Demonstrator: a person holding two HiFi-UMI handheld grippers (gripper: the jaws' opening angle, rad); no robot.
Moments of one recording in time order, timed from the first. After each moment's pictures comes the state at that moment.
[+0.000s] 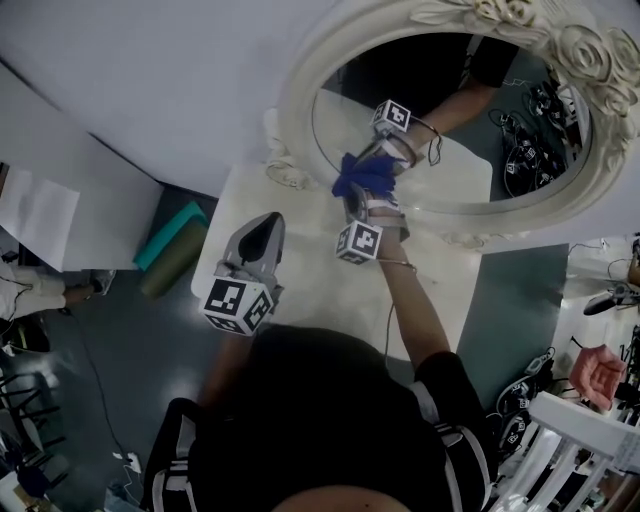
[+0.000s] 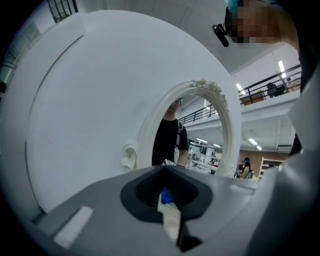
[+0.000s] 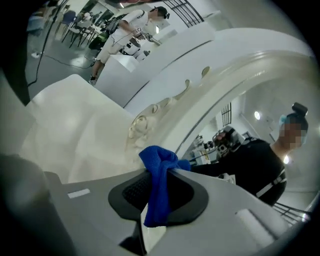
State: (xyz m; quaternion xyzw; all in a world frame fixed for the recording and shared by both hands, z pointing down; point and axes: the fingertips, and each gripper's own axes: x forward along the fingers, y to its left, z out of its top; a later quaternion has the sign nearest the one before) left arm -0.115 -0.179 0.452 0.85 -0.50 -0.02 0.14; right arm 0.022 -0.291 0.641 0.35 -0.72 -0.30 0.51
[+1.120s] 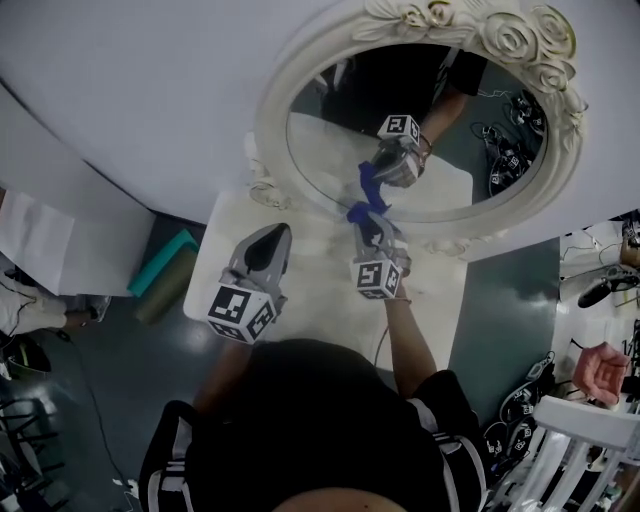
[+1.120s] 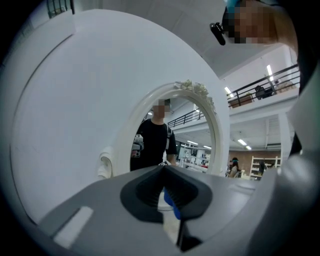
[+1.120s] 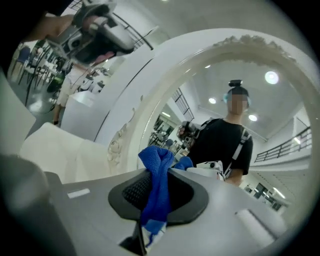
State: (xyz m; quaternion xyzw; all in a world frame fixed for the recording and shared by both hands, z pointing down) left arm -0.066 -0.175 0.420 0.88 -0.45 -0.03 0.11; right arm 0.100 -0.245 0.570 0.52 -0.78 -0.20 0.30
